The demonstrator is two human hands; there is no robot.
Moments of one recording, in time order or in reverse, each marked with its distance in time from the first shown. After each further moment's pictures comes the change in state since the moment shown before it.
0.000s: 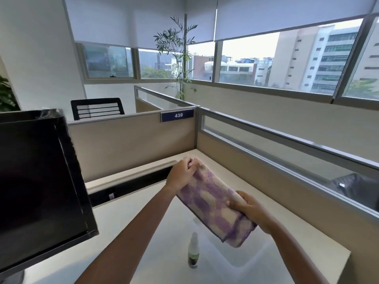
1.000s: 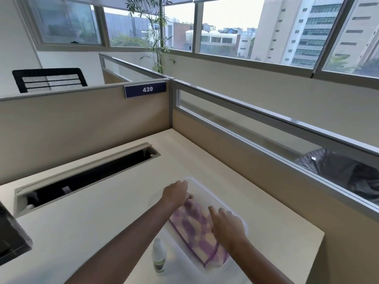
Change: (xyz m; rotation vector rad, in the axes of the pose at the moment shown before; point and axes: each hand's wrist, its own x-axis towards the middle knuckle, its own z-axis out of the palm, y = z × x) left_hand 0.017 -0.057 0.139 0.606 -0.471 -0.032; right_hand 0.013 0.074 0.022 -1.223 0.006 0.145
